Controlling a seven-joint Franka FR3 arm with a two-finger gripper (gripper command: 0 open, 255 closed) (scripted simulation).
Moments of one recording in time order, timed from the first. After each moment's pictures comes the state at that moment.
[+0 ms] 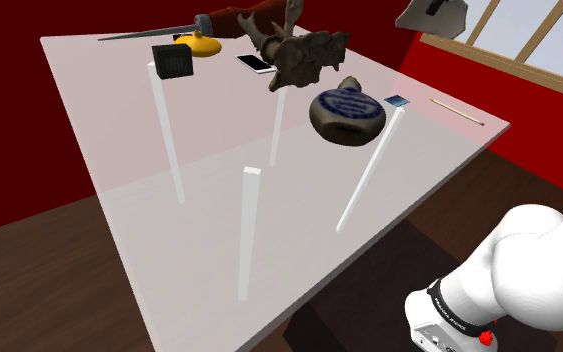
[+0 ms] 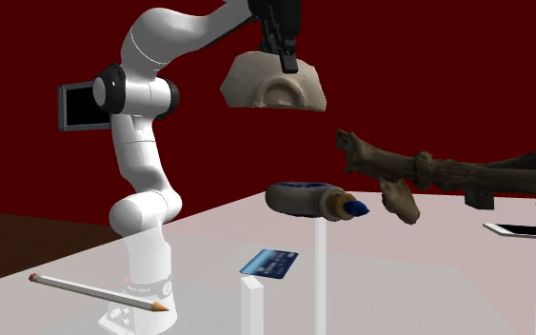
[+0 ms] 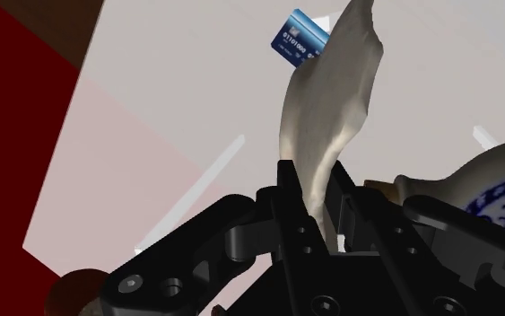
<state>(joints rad) 0.21 -0.23 -0.51 -1.49 -0.20 1.58 -0.98</state>
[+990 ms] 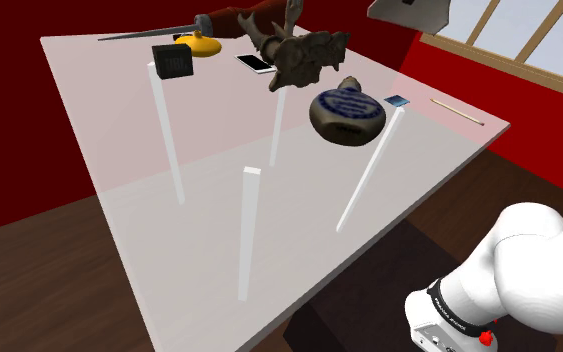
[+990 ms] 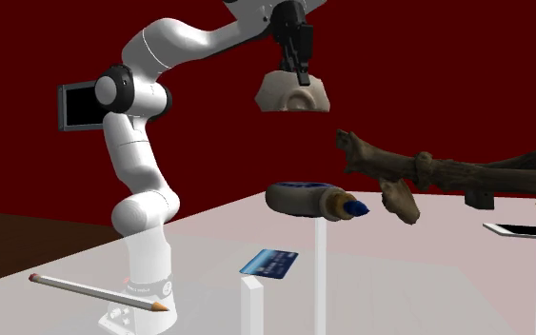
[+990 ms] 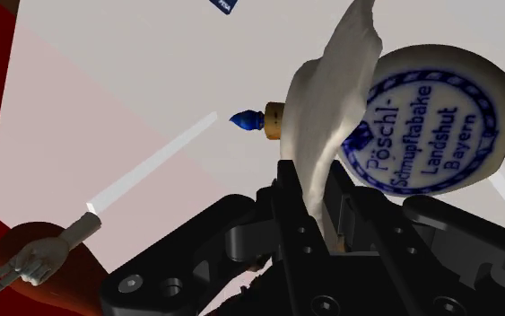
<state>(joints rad) 0.30 -0.32 -0.26 -1.52 -0.26 1.46 -0.68</state>
